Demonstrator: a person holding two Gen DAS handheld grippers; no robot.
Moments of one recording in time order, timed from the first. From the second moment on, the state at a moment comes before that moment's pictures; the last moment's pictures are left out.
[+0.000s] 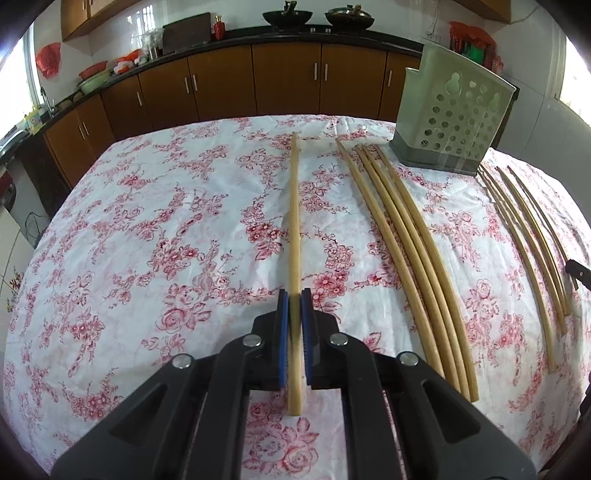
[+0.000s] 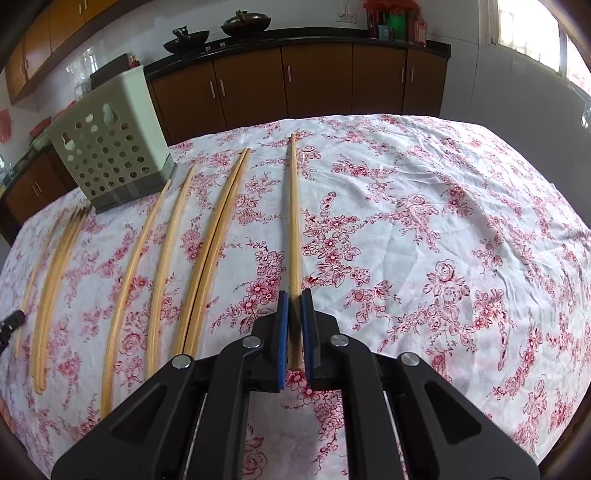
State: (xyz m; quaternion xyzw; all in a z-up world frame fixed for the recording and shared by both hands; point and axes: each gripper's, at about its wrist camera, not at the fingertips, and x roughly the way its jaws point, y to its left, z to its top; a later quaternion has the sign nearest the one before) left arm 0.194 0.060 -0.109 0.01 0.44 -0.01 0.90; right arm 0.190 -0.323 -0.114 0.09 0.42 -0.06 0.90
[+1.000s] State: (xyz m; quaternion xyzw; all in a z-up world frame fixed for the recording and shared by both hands) left arm 0.216 0.044 0.144 -0.03 0.15 -0.03 0.99; right arm 0.201 -0.302 0.127 0.08 0.08 0.01 0.99
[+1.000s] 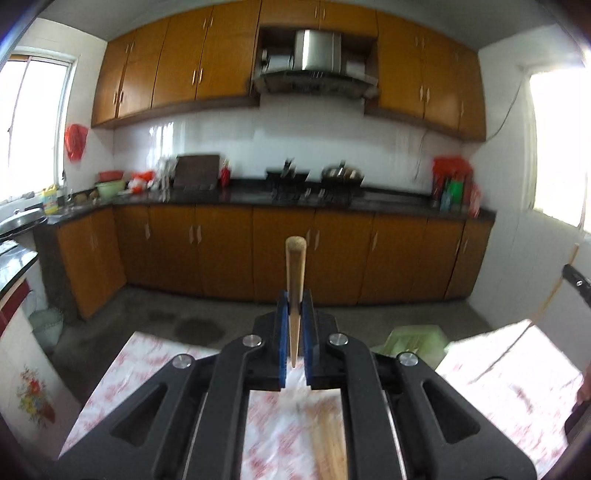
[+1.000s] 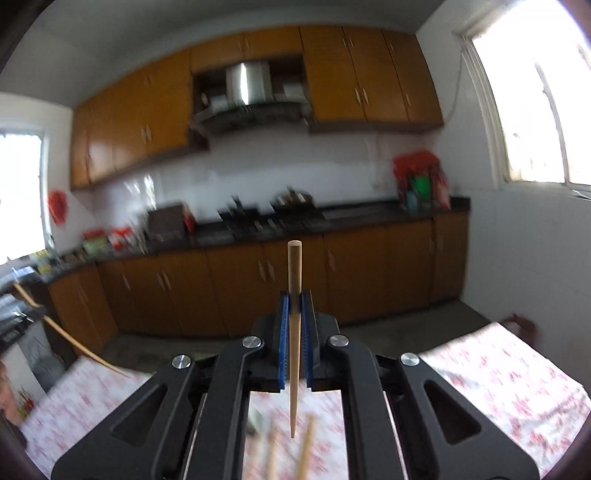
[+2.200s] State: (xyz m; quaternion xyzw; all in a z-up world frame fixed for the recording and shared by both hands) left arm 0.223 0.012 0.111 -0.12 0.16 -0.11 0.97; right arm 0.211 -0.286 0.089 0.11 0.12 0.02 0.99
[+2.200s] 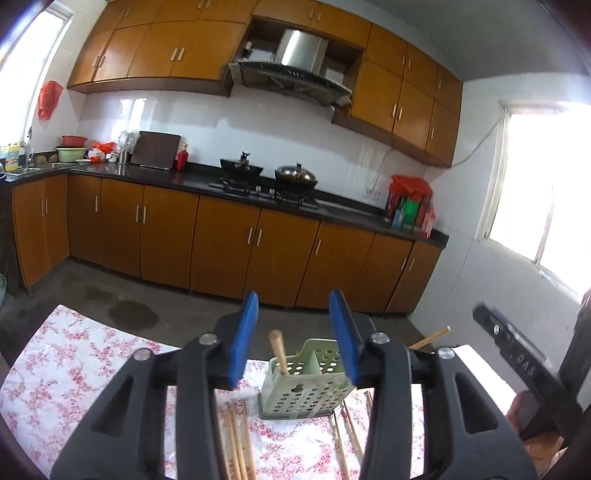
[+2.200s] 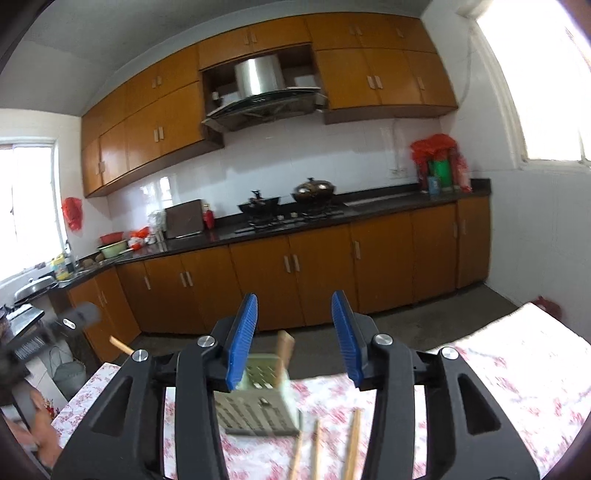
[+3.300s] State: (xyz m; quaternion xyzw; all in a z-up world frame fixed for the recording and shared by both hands) left arm 0.190 0.017 -0.104 -0.05 0.44 -0.07 0.90; right arm 0.207 -0.293 -0.116 0.08 0.43 -0.01 0.90
